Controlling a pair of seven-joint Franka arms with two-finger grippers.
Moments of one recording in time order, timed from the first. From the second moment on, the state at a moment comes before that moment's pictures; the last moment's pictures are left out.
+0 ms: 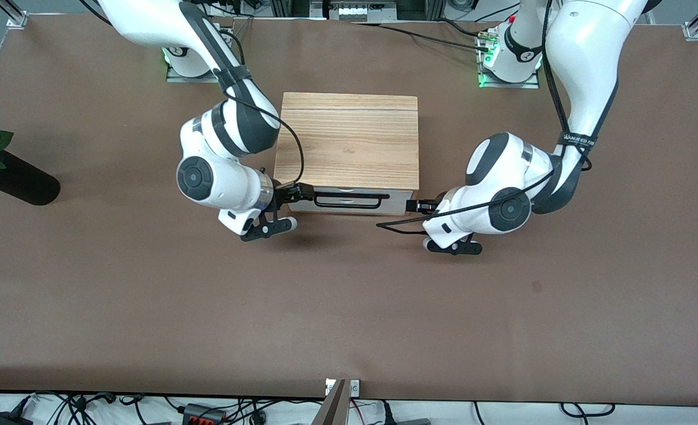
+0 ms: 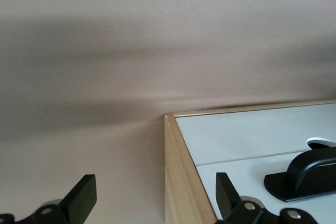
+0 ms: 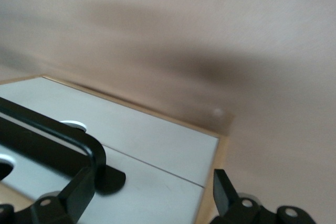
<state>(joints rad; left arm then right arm) -0.11 0.62 -0.36 -1.50 -0.12 1.87 -0.37 0.49 0.52 -0.01 -1.60 0.39 2.06 0.08</state>
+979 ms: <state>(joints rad) -0.04 0.43 -0.20 -1.49 -0.12 1.66 -0.37 0.49 0.31 -0.12 -1.53 -0.15 1.76 0.07</state>
